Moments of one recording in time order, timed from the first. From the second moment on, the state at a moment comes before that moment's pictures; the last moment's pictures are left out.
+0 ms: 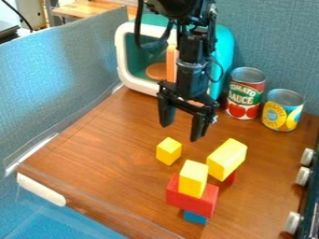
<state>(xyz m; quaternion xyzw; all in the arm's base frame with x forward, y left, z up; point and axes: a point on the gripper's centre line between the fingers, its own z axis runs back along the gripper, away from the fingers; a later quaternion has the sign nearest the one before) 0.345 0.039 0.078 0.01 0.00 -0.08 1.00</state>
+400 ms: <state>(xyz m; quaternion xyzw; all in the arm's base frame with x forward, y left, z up) 0.340 0.034 0.092 0.00 -0.02 -0.08 1.00</state>
